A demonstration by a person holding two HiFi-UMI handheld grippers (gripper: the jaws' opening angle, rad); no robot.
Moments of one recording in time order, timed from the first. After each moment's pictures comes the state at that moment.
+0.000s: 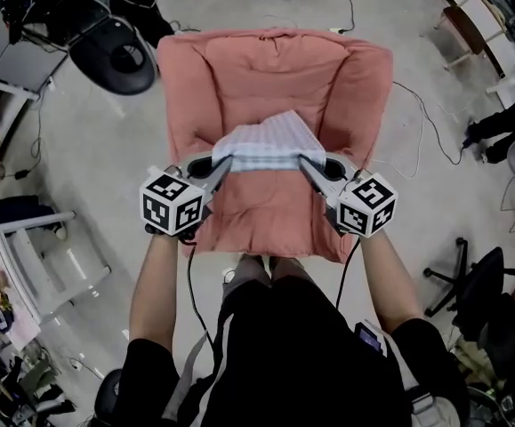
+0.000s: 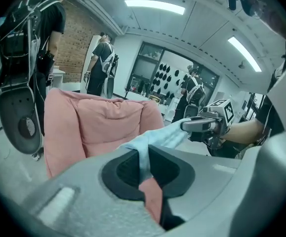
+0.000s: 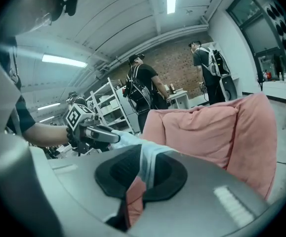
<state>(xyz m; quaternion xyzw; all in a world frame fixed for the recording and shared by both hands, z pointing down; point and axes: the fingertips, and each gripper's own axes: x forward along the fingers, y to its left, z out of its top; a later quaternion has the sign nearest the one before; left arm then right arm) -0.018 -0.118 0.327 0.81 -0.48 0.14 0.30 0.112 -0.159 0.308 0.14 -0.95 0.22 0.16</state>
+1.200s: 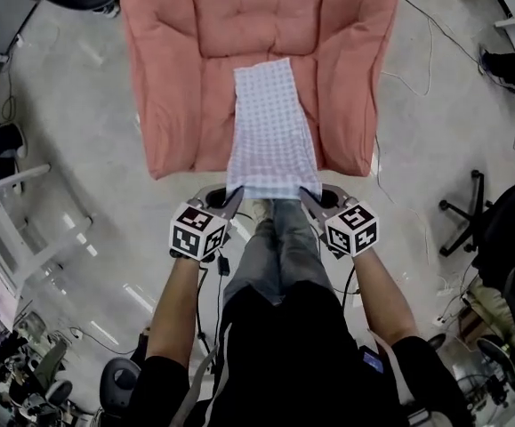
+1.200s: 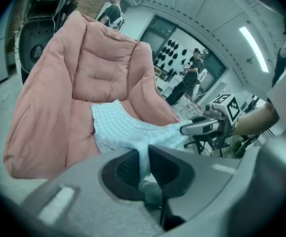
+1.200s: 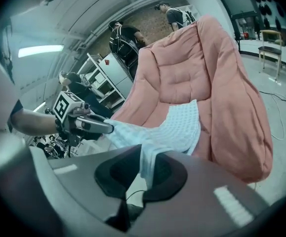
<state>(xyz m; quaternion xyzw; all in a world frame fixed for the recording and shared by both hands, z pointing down) 0.127 0.187 0.579 0.76 -0.43 0.20 0.44 0.257 0.155 0.576 0.17 -0.87 0.35 0.31</state>
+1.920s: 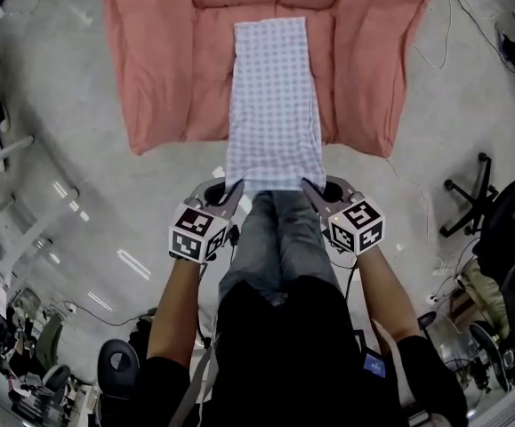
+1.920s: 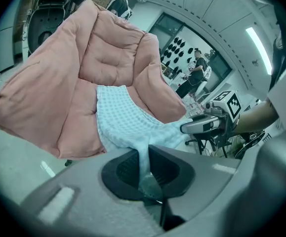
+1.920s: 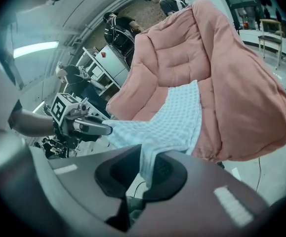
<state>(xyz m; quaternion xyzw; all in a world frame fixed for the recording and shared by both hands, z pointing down) 0.136 0.240 0.633 0.74 -0.44 0.20 0.47 0.262 0.200 0.628 0.15 -0.85 0.38 0.34</state>
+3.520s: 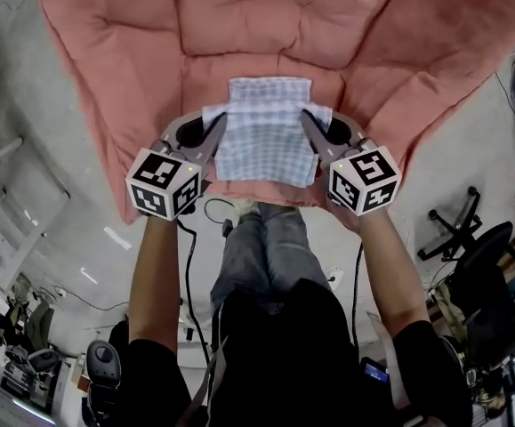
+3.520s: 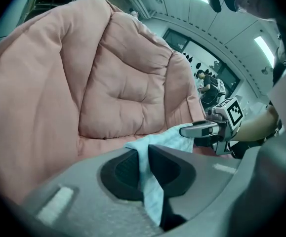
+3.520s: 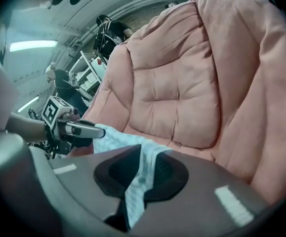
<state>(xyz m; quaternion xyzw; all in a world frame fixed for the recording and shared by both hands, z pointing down) 0.020 -0.055 0.646 0.74 -0.51 0.14 0.41 0.149 -0.112 0.646 0.18 -0.89 0.30 0.30</state>
